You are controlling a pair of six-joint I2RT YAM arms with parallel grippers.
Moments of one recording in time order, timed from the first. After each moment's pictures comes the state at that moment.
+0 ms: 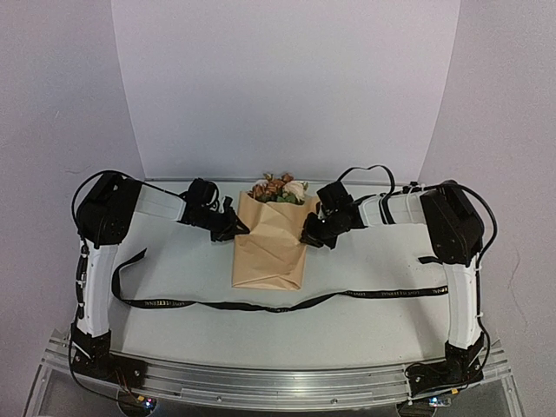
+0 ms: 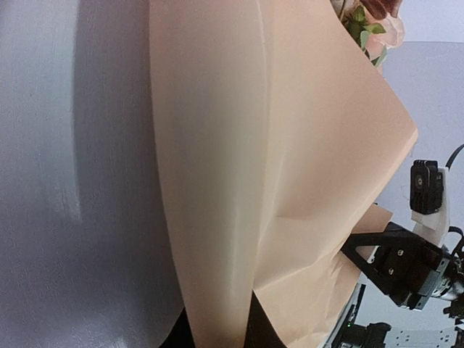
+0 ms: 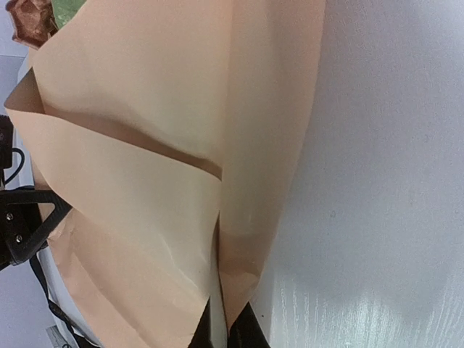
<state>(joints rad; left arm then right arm) -0.43 2.24 1.44 -0.01 0.63 -0.76 0.59 2.17 1.49 -0.23 -0.22 0.84</state>
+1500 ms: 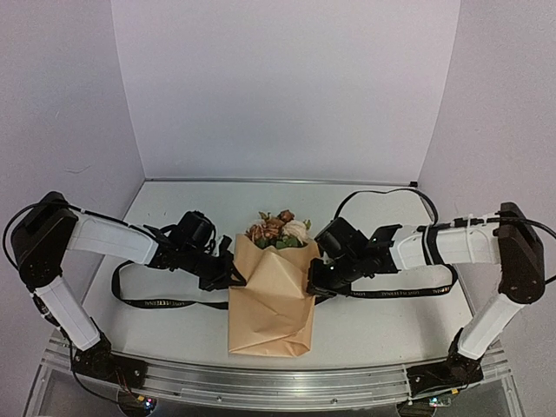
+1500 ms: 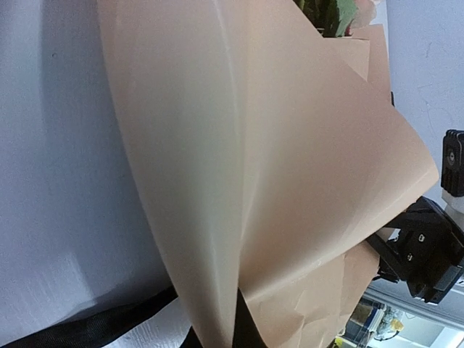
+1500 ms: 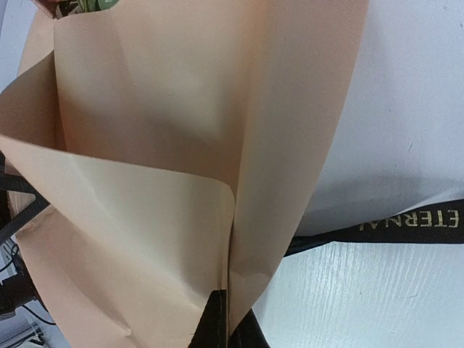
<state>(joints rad) -0.74 1.65 0.82 -0.03 0.48 -0.92 0.93 1.67 1.03 -0.39 -0.05 0.98</state>
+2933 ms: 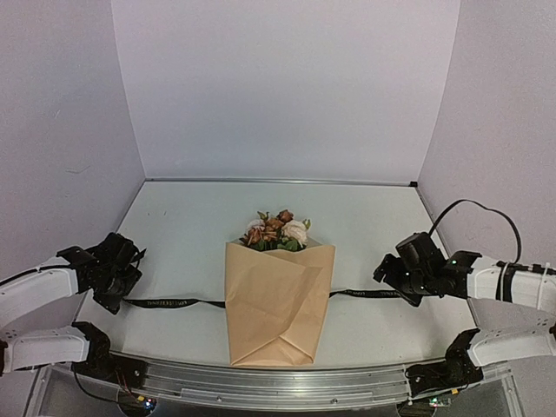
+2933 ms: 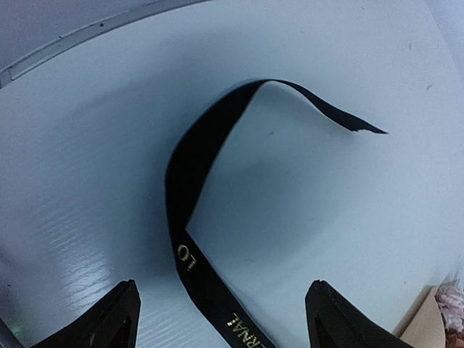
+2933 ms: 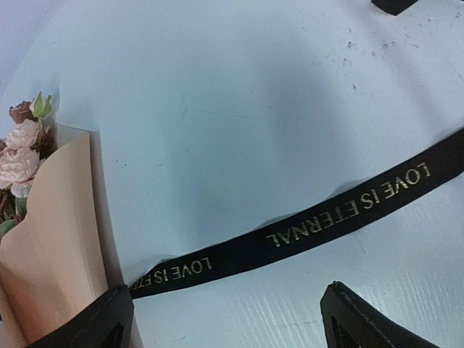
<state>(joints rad) -0.43 0.91 0.48 -0.75 -0.41 -1.46 0.66 1.10 0.55 -0.41 0.27 1.10</state>
